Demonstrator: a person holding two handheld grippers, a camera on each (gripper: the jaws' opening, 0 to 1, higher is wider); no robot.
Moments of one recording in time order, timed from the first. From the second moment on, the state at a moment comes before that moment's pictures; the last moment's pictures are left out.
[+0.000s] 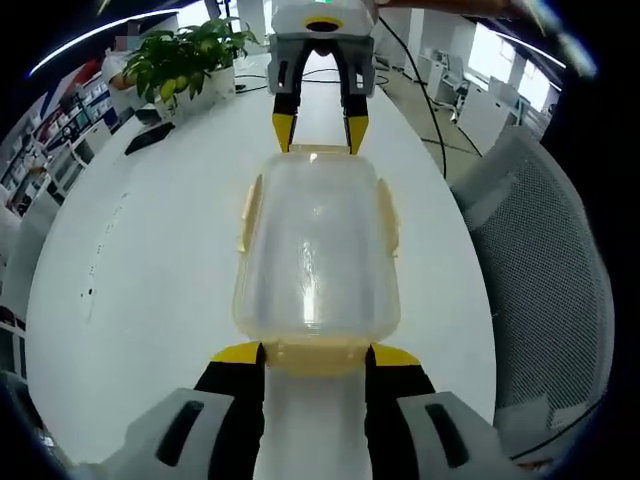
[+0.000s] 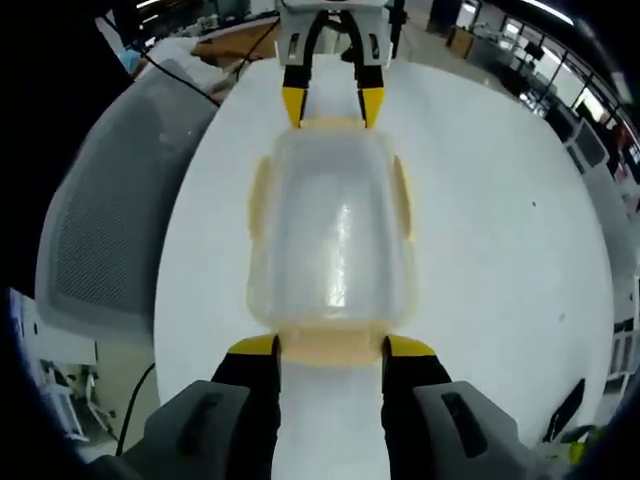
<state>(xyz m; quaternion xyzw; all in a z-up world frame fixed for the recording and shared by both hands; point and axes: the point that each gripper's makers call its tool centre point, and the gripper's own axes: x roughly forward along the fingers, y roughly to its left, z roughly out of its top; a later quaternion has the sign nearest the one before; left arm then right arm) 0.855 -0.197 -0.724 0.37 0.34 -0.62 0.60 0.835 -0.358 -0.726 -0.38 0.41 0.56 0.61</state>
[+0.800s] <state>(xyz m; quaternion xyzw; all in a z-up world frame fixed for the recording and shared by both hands) 0.857 -0.196 -0.726 0.37 0.34 -0.62 0.60 0.837 -0.360 -0.733 -0.39 0.41 0.56 0.61</state>
